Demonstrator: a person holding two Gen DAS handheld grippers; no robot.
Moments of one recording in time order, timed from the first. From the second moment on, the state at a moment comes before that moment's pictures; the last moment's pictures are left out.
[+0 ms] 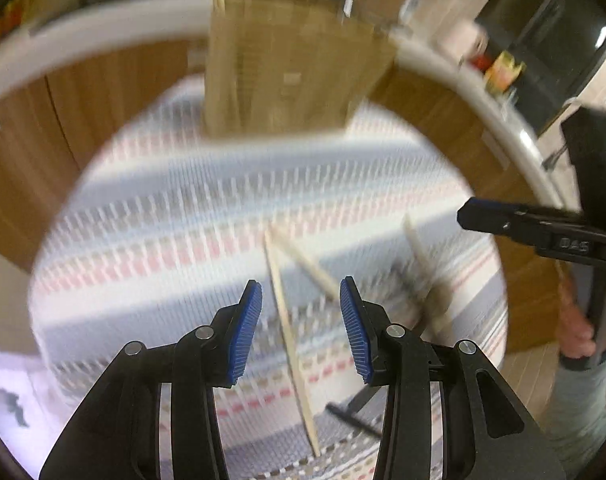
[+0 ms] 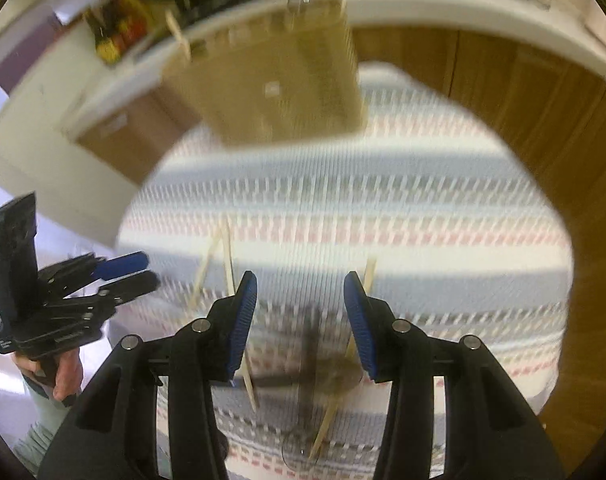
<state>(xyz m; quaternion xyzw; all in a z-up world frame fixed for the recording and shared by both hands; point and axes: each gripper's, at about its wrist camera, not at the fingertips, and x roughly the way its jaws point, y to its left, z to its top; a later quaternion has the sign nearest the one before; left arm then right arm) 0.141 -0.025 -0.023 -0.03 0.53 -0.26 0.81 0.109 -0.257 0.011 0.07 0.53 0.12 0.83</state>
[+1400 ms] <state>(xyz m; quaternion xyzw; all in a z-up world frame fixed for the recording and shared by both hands) 0.151 0.008 -0.070 -0.07 0.55 -0.20 0.81 0.139 -0.175 -0.048 -0.04 0.58 0.10 0.80</state>
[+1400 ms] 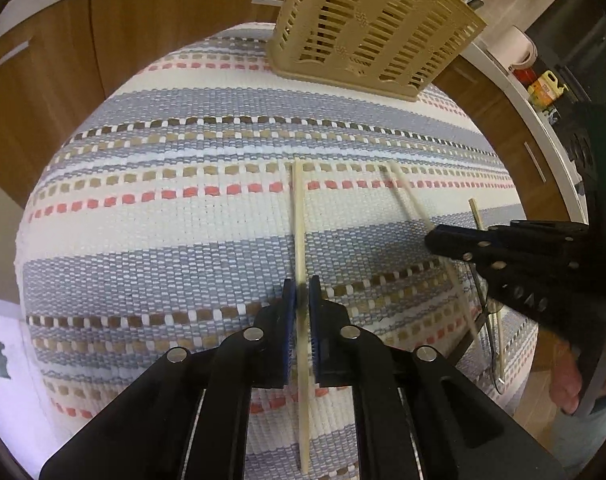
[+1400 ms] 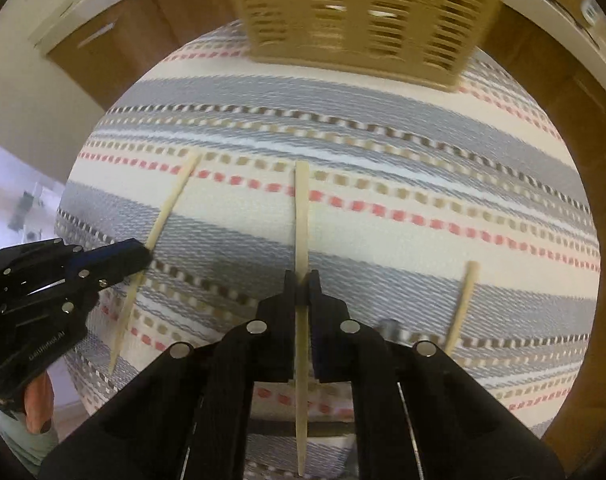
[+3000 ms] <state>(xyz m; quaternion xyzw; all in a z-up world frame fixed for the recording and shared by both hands) 0.226 0.000 0.139 -0.20 0.16 -0.20 0.94 0.177 -0.251 0.160 0.02 0.17 0.07 0.98</state>
